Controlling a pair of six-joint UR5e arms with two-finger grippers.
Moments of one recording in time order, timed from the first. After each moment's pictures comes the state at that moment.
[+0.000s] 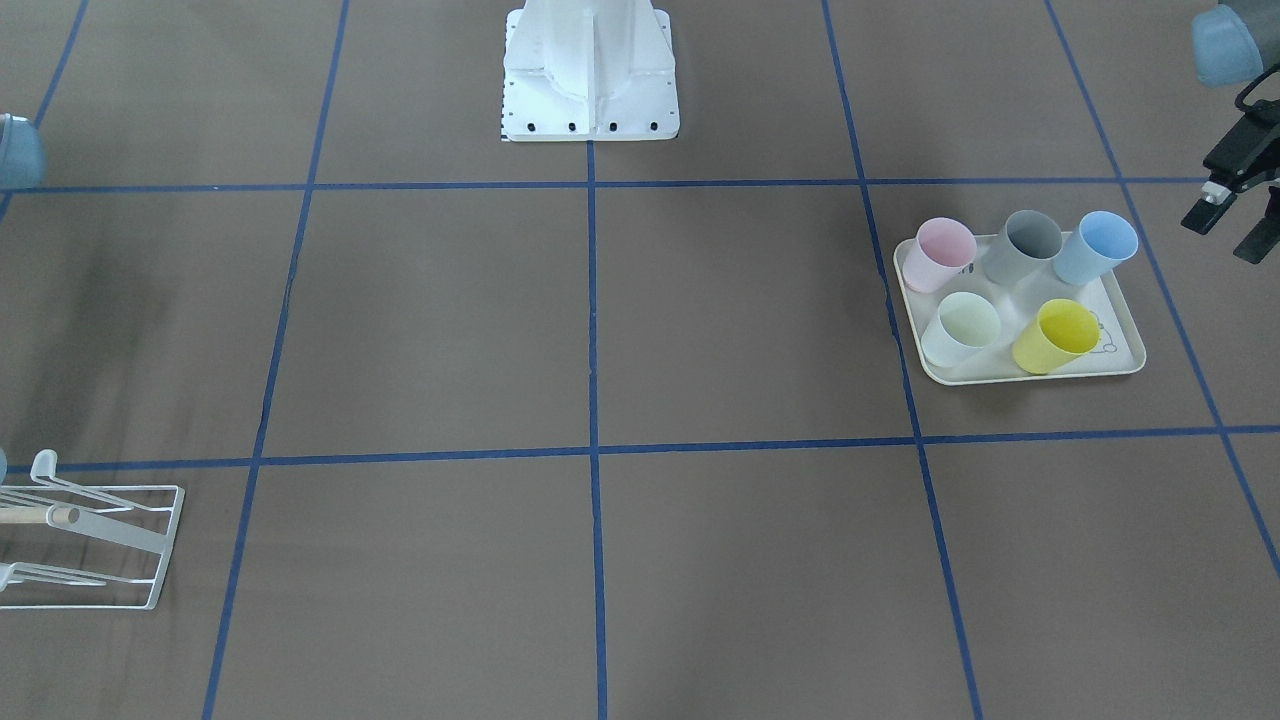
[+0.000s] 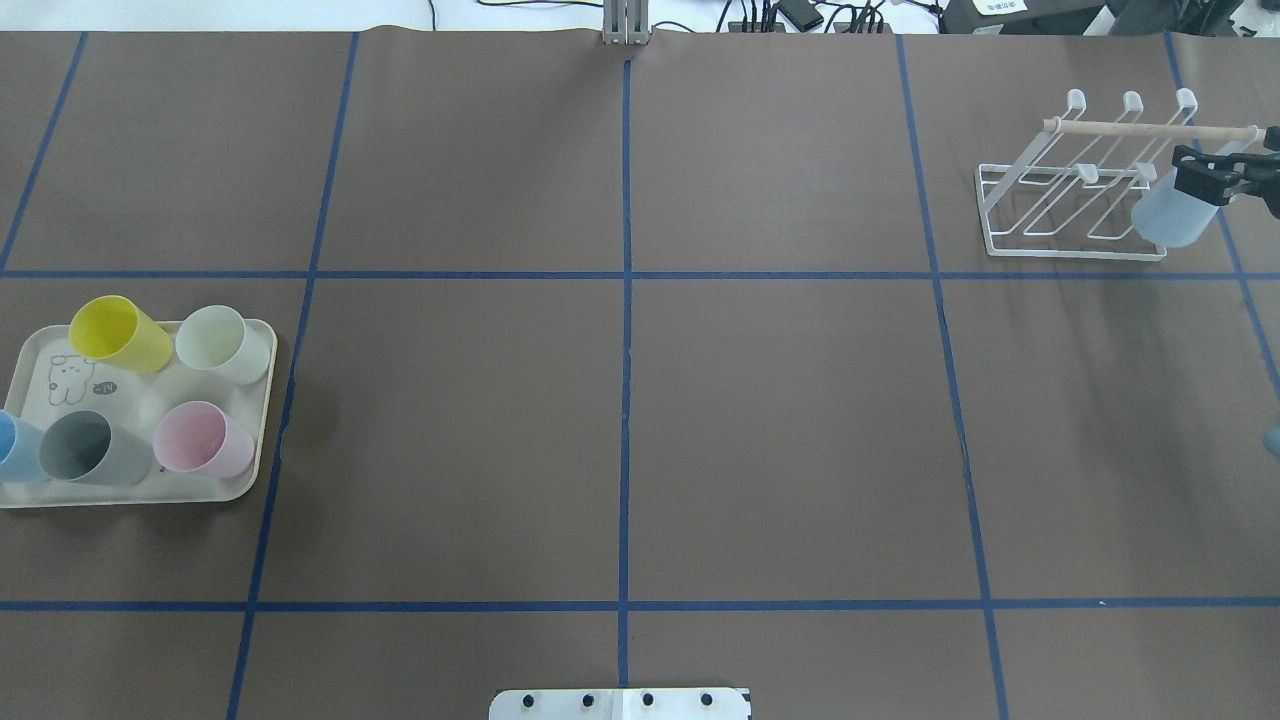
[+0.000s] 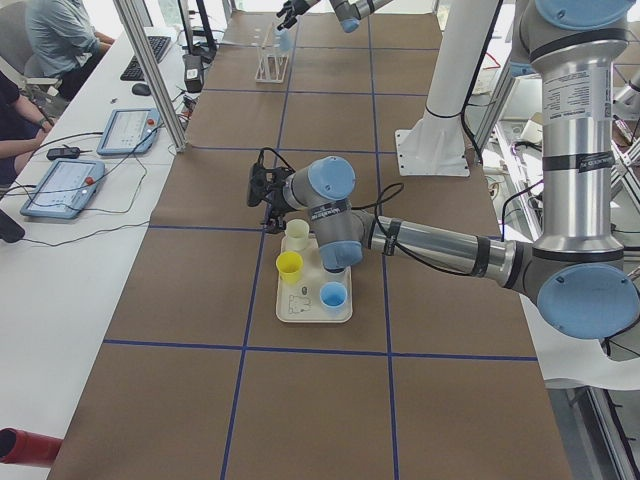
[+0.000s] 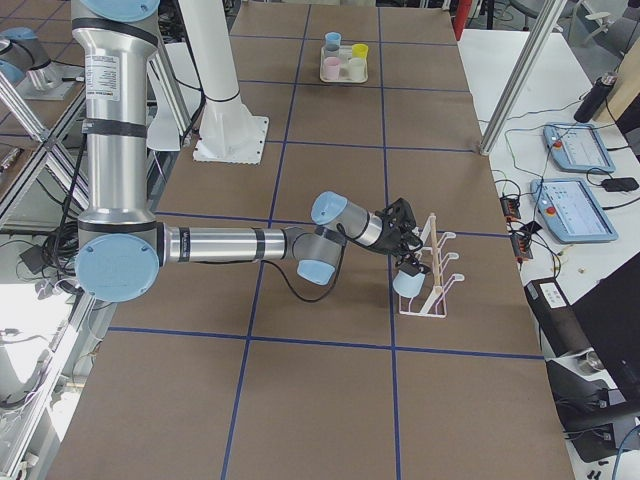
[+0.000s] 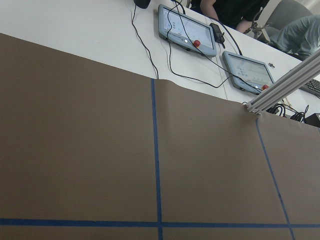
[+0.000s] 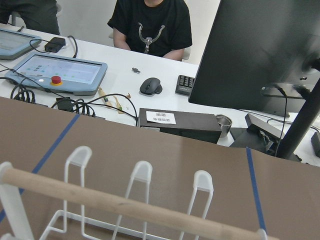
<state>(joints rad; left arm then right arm) -1.32 -1.47 -1.84 -2.65 -2.27 -1.12 1.09 -1.61 1.57 -0.38 1.57 0.67</state>
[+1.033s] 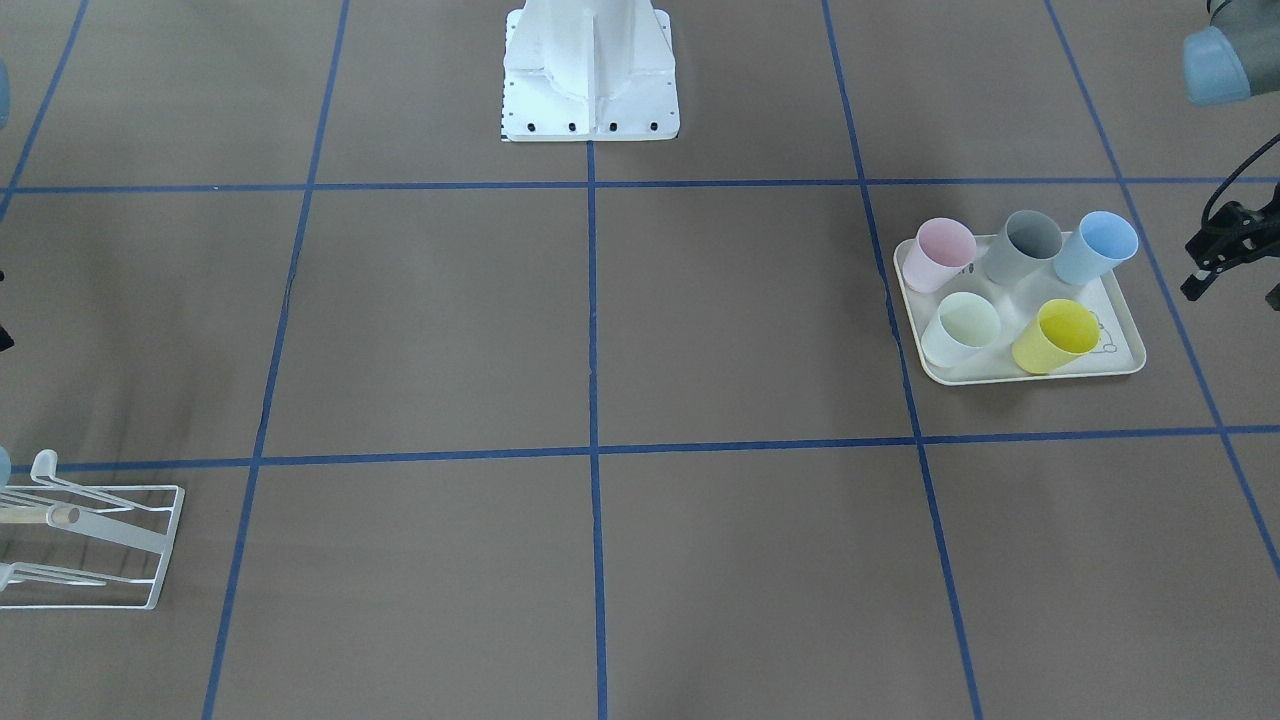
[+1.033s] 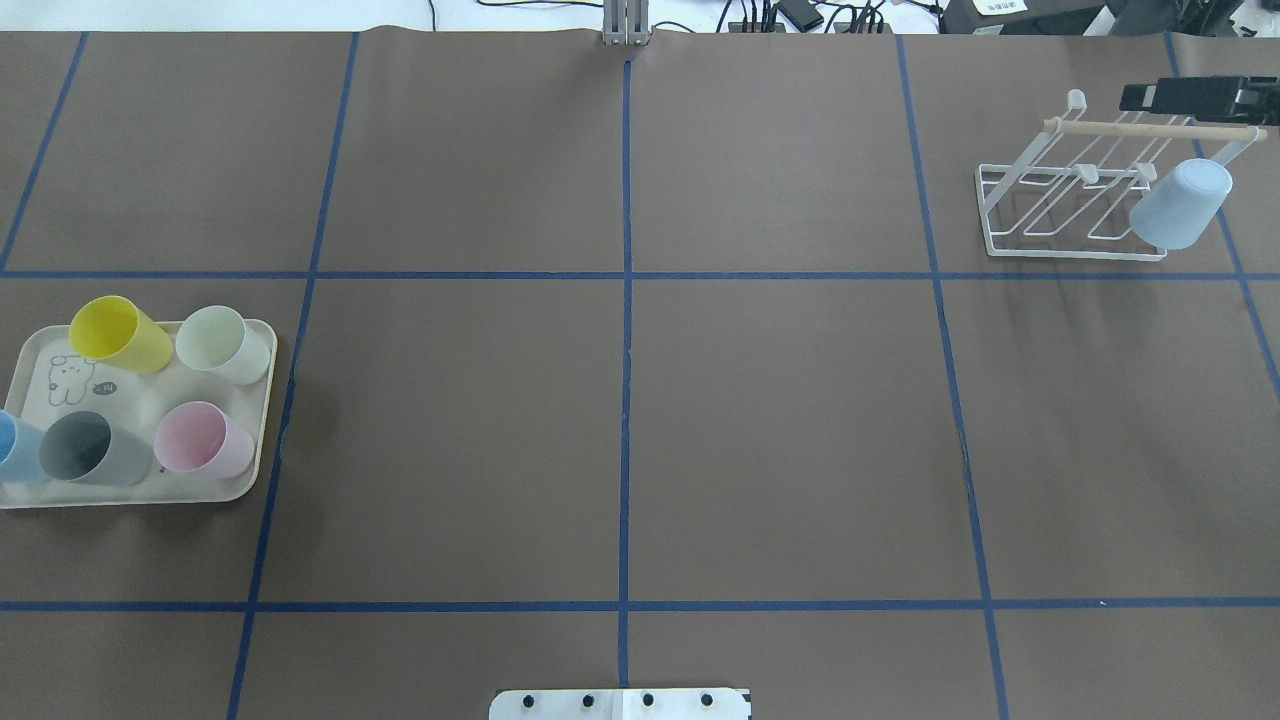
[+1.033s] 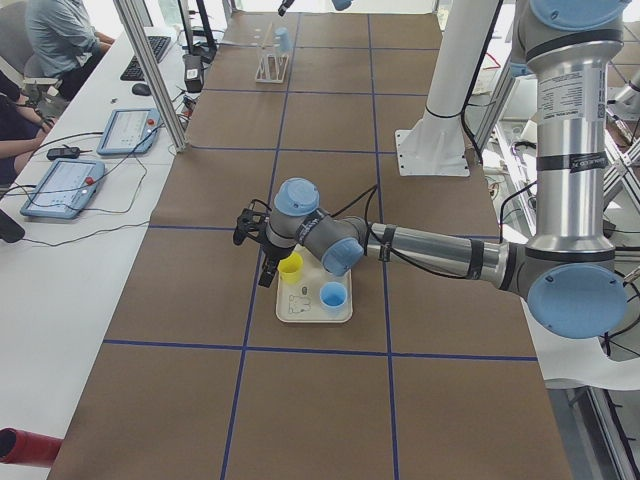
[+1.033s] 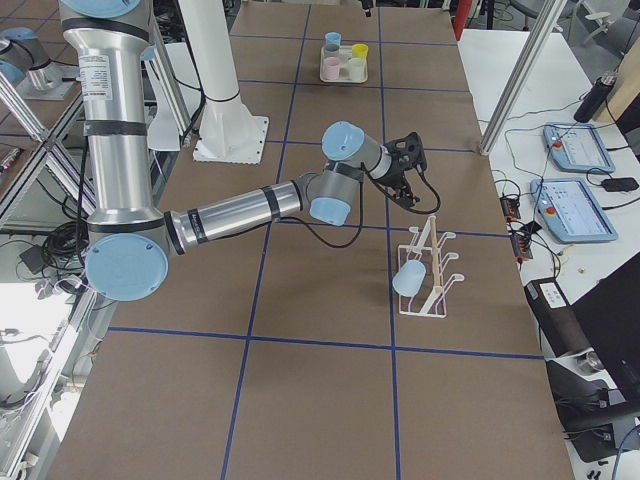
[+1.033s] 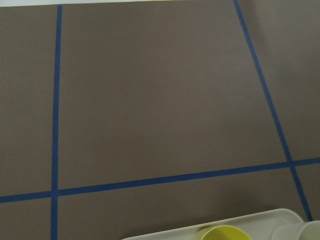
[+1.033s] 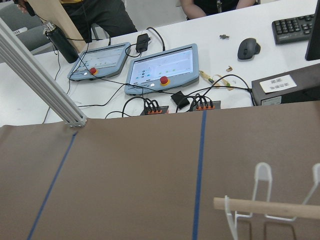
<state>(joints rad) -1.26 -1.49 -1.75 -2.14 -2.21 -0.50 1.21 -1.49 1.82 -0.63 2.07 1.02</state>
